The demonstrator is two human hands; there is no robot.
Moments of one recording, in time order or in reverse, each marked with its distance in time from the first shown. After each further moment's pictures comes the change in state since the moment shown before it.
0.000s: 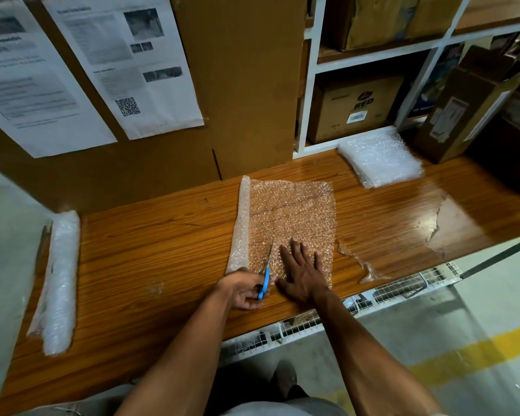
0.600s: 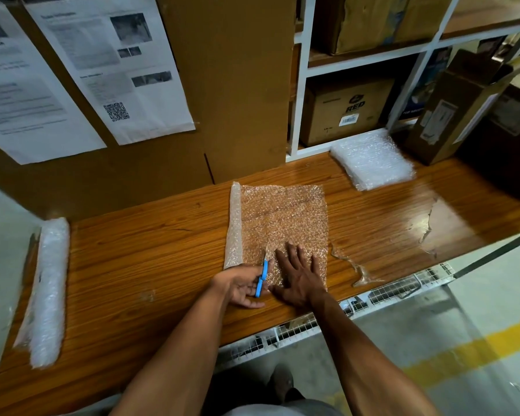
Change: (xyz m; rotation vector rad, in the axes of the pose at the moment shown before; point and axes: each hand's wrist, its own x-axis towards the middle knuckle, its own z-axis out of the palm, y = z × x) left_hand 0.009 0.026 0.005 -0.018 -0.084 0.000; right_hand 0.001 0.006 -0.006 -0.065 -0.032 0.020
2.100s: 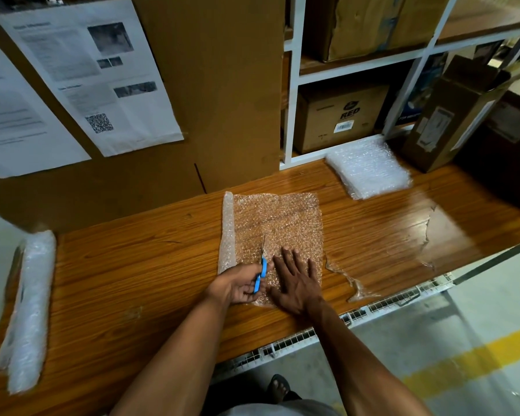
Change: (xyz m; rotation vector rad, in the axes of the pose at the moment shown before) left_hand 0.032 0.031 0.010 0.044 0.042 0.088; right_hand 0.016 0.019 -0.008 -0.013 0.069 -0.009
